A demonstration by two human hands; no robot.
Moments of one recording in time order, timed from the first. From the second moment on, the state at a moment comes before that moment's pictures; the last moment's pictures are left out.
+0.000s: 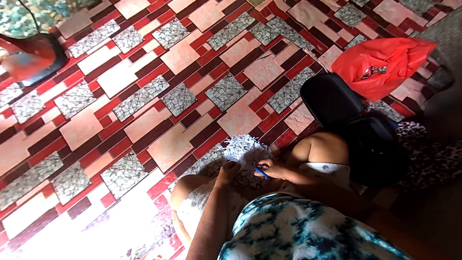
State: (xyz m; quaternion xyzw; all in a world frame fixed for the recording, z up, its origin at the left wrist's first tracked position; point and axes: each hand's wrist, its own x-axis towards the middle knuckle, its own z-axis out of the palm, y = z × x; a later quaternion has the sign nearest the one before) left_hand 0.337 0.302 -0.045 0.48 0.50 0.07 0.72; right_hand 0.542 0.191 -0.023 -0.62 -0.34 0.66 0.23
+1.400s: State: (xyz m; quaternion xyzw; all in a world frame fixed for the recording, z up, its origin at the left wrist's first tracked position) left_hand 0.339 0.303 -0.045 0.49 0.50 0.07 0.71; right_hand 0.541 0.191 -0.027 -0.62 -0.35 0.67 0.21
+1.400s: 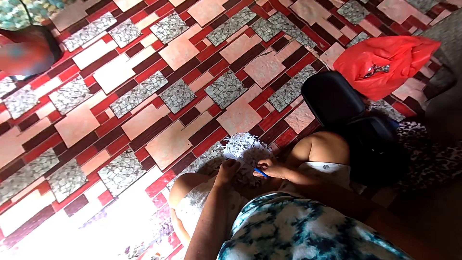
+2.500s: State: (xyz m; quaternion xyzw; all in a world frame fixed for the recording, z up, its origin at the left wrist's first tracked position) left_hand 0.340 0.301 -0.044 0.49 0.51 0.07 0.71; right_hand 0.540 0.191 -0.025 -0.60 -0.36 0.67 0.24
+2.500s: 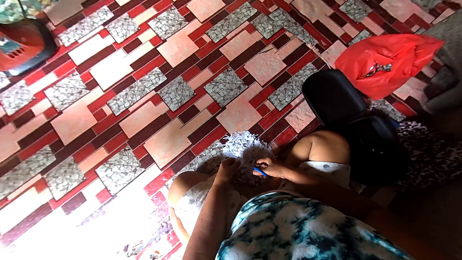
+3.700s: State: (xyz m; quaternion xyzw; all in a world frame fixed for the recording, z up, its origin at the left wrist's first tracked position) left_hand 0.341 0.304 -0.044 0.43 0.53 0.06 0.73; right_hand 0.544 0.191 -0.029 -0.64 -0.38 0.62 0.27
